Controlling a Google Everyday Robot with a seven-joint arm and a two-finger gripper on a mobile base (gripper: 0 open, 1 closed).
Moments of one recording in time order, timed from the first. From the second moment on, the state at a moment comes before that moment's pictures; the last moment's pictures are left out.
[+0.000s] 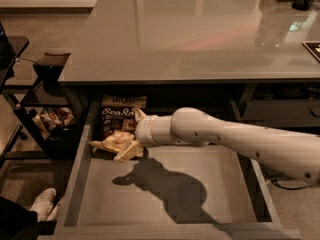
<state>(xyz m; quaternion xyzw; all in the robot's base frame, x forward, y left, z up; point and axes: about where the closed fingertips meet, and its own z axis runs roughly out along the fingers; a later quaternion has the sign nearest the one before) 0.584 0.106 0.660 -0.57 0.65 0.21 0.46</state>
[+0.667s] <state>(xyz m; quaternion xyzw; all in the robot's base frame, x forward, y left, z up) 0.596 0.132 0.637 -0.57 0.65 0.22 0.44</state>
